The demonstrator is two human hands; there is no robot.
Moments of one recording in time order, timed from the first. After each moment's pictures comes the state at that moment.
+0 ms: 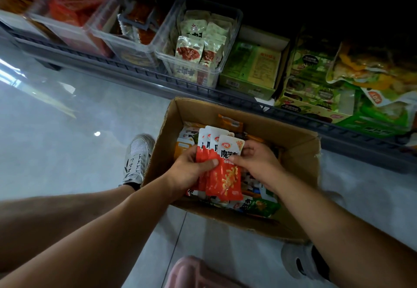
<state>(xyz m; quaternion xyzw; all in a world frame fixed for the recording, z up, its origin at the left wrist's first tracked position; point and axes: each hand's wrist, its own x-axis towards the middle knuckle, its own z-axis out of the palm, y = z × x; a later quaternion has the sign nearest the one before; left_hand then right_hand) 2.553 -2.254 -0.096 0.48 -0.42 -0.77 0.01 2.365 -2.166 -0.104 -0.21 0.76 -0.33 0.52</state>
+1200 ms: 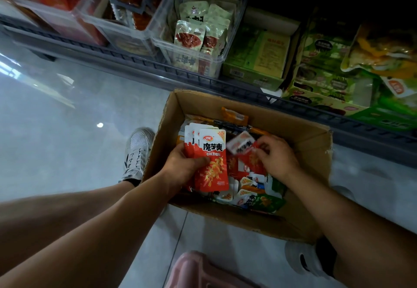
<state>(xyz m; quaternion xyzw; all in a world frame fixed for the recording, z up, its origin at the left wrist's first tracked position) 2.561 -2.262 -0.117 0.58 -0.42 -0.70 0.04 2.323 -2.147 -0.153 -0.39 0.84 -0.16 0.35</state>
